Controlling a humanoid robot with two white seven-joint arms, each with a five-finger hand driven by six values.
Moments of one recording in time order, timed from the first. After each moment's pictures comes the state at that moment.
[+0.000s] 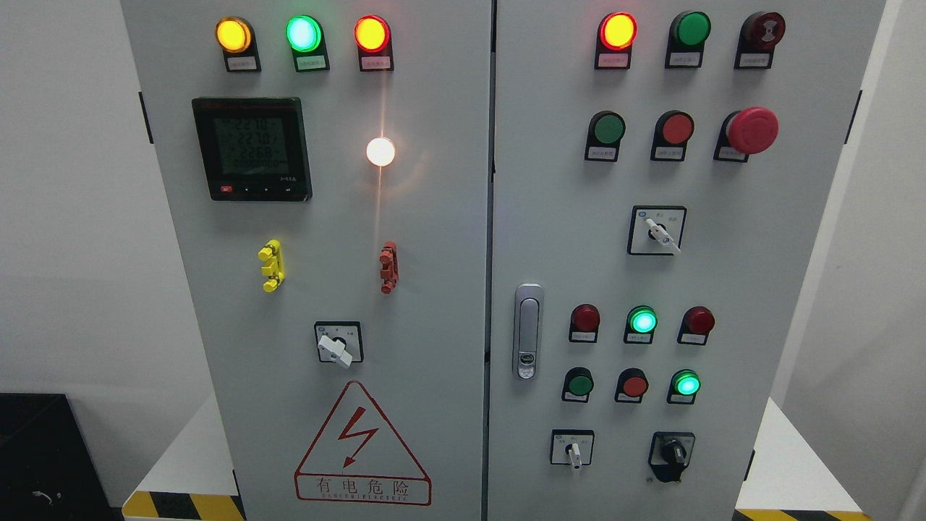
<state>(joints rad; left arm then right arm) 0.04 -0.10 -0.07 -0.08 0.08 -0.11 0.18 0.10 0.11 -0.08 -1.26 0.93 0.05 0.05</state>
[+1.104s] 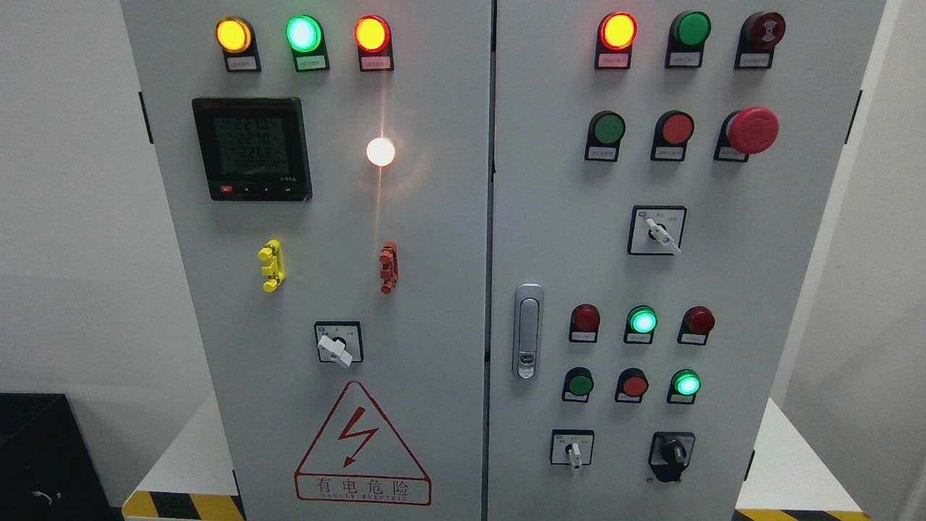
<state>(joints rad) 0.04 -0.10 -0.07 -0.08 0.08 -0.11 0.18 0.05 0.12 -0.04 -1.66 1.24 0.19 0.01</state>
